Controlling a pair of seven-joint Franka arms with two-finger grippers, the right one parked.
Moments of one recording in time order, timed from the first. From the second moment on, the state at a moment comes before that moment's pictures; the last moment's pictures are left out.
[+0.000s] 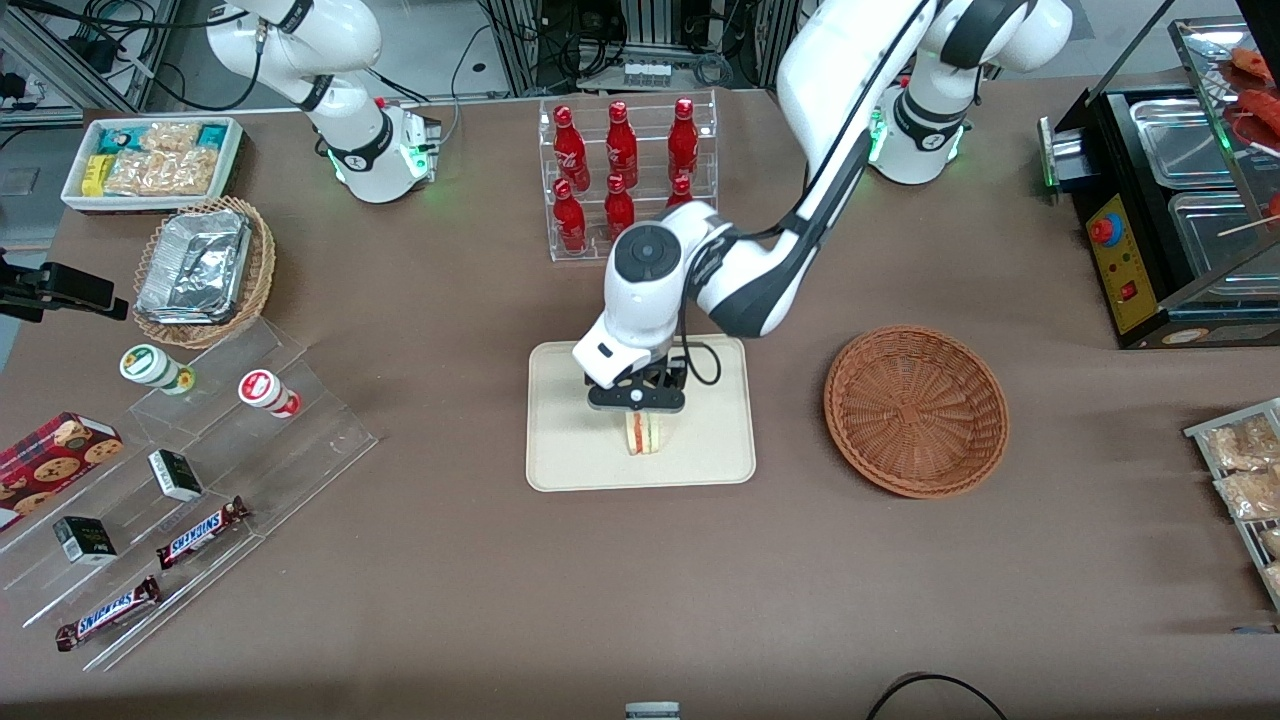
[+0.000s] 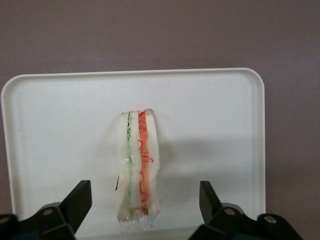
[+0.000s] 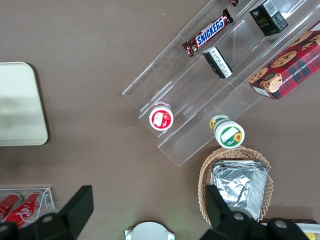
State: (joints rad) arm -0.75 0.64 -0.05 -1.43 0.04 2.21 -0.83
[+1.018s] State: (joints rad) arm -0.42 0.10 -0.02 -1.59 0.04 1.76 -0.66
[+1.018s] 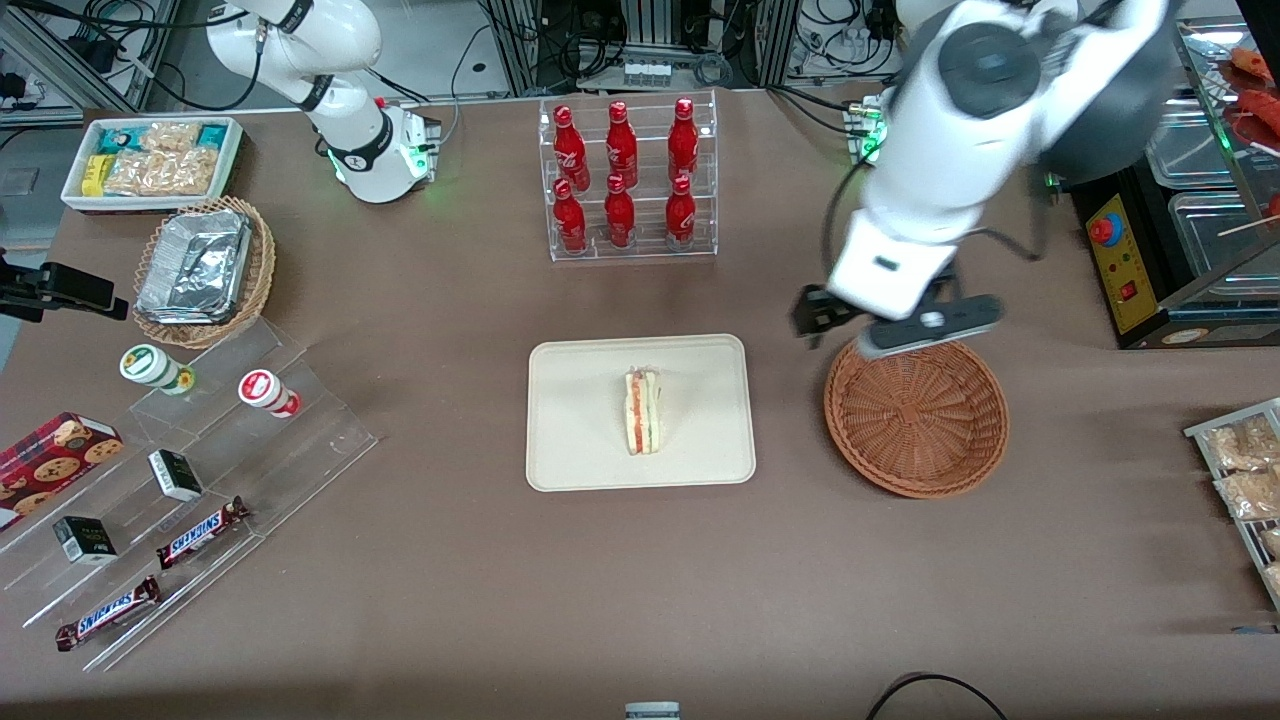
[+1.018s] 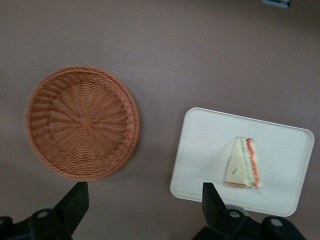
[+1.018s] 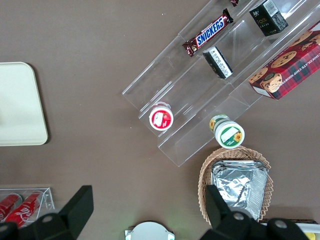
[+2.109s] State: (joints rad) arm -0.05 -0.03 -0.02 -1.65 0.04 1.65 -0.12
